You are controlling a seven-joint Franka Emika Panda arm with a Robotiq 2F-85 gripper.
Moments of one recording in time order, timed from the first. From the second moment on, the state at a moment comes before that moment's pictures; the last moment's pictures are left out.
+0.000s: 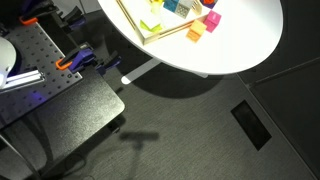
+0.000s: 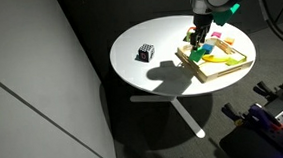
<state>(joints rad) 0.11 0.22 0.05 -2.25 -0.16 2.46 -0.02</state>
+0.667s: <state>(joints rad) 0.06 0.23 0.03 -2.24 -0.16 2.38 -0.01</state>
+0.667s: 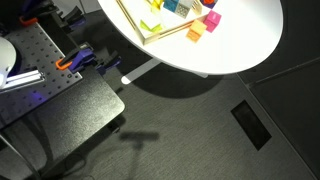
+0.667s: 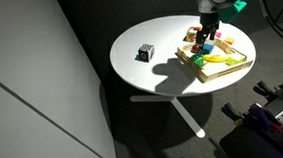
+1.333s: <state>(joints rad) -0.01 0.29 0.00 -2.27 -0.14 2.38 -0.04</state>
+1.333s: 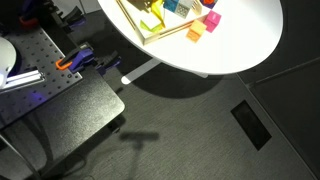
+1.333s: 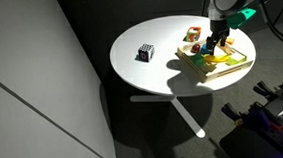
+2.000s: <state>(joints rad) 0.01 0.32 0.00 -2.26 -0.26 2.43 -0.15</state>
